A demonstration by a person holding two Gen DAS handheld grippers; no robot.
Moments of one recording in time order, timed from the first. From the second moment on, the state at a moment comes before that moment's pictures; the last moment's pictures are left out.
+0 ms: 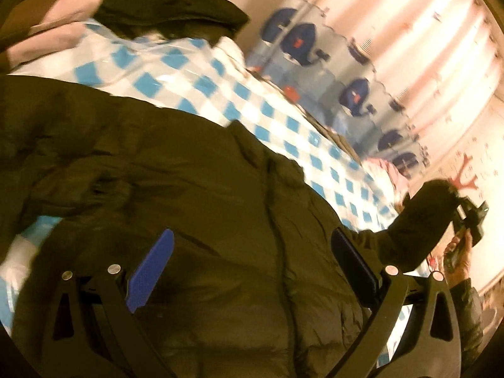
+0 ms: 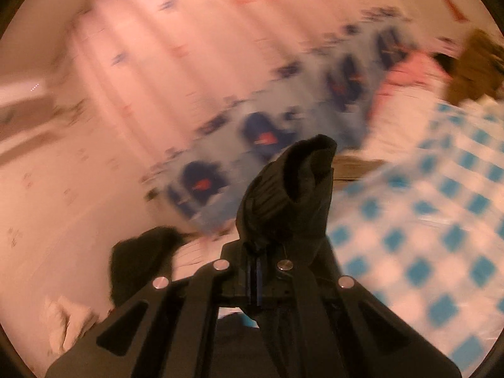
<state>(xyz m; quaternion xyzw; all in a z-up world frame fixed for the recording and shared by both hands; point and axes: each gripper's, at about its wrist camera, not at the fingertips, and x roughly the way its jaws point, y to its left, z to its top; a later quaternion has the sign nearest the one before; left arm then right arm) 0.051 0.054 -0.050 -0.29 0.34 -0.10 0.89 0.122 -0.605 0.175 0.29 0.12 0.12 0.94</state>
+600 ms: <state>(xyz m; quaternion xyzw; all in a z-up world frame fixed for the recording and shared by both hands) 0.018 0.138 -0.034 -0.35 0.29 -0.07 0.89 0.205 -0.183 0.037 0.17 0.29 0.32 0.89</state>
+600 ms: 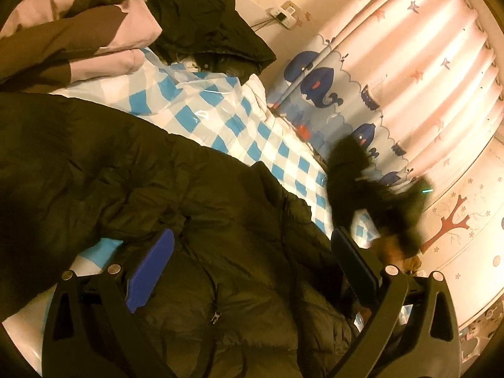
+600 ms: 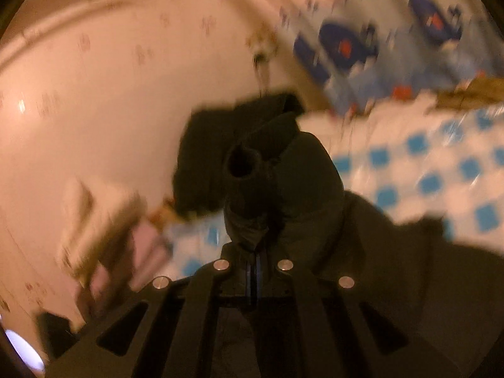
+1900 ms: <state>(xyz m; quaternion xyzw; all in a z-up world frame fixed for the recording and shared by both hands) 0.031 0.133 -0.059 -0.31 0.36 -0.02 0.88 0.221 -0.183 -0.068 0.14 0.48 0.27 0.82</state>
